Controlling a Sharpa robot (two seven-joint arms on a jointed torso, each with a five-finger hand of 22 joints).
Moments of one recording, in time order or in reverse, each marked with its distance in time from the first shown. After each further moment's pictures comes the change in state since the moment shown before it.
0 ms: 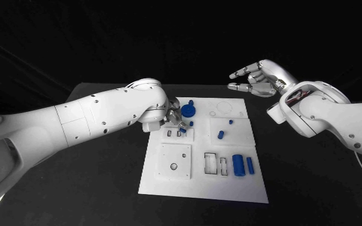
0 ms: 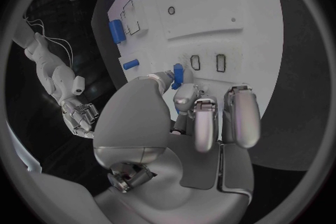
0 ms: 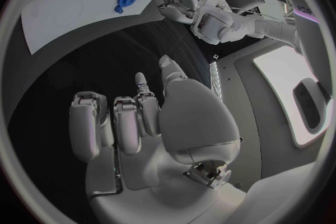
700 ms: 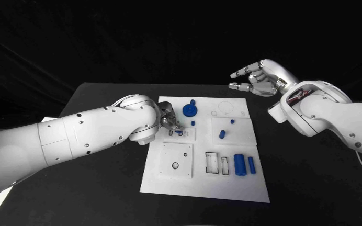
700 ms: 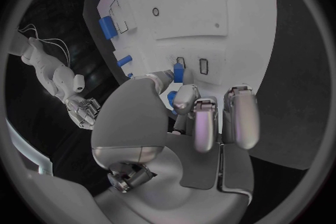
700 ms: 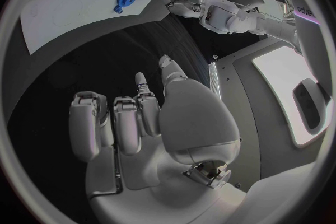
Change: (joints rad) left arm -0.084 -0.120 -0.001 0.160 -0.126 -0.274 0.019; left_hand -0.035 -0.035 0.059 -0.028 -0.002 0.001 0.000 0.010 0.015 0.025 -0.003 0.027 0.030 0.000 0.000 0.000 0.000 0.000 0.000 0.000 0.012 0.035; right arm -0.002 -0.007 -0.002 -0.003 -0.006 0.001 0.002; right_hand 0.000 0.000 0.000 0.000 0.000 0.000 0.000 0.000 0.001 0.000 0.000 0.000 0.000 0.000 0.000 0.000 0.000 0.000 0.000 0.000 -0.004 -0.001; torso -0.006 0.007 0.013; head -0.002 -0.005
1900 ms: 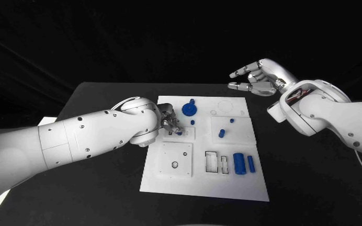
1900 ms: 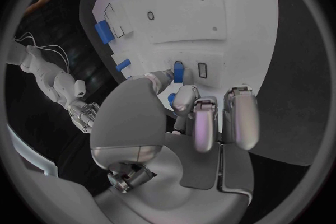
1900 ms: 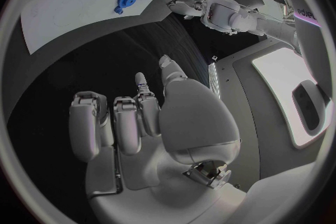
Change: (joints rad) left arm -0.016 0.004 0.000 0.009 -0.045 0.000 0.001; left_hand -0.025 -0.014 0.044 -0.030 -0.011 0.005 0.005 0.000 0.006 0.011 -0.004 0.008 0.010 0.000 0.000 0.000 0.000 0.000 0.000 0.000 0.006 0.000; right arm -0.002 0.002 -0.001 -0.002 -0.010 0.001 0.003; right_hand 0.000 0.000 0.000 0.000 0.000 0.000 0.000 0.000 0.000 0.000 0.000 0.000 0.000 0.000 0.000 0.000 0.000 0.000 0.000 0.000 0.000 -0.001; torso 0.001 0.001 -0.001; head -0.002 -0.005
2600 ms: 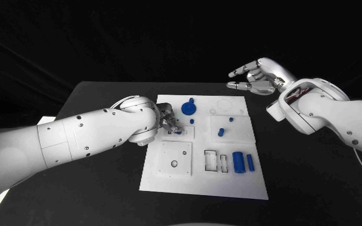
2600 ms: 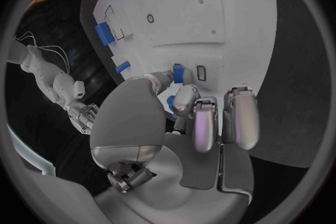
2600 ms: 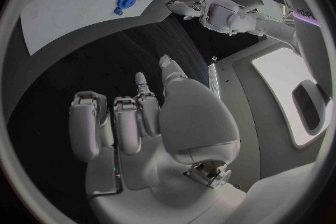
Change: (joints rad) left arm 0.001 0.003 0.002 -0.010 0.011 0.029 0.000; left_hand 0.000 0.000 0.002 -0.002 0.012 0.000 0.000 0.003 0.002 0.002 -0.002 0.000 0.004 0.000 0.000 0.000 0.001 0.000 0.000 0.000 0.000 0.000; right arm 0.000 -0.001 0.000 0.001 -0.001 0.009 0.000; right_hand 0.000 0.000 -0.003 0.003 0.000 0.000 0.000 0.000 0.000 0.000 0.000 0.000 0.000 0.000 0.000 0.000 0.000 0.000 0.000 0.000 0.000 0.000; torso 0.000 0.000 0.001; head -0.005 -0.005
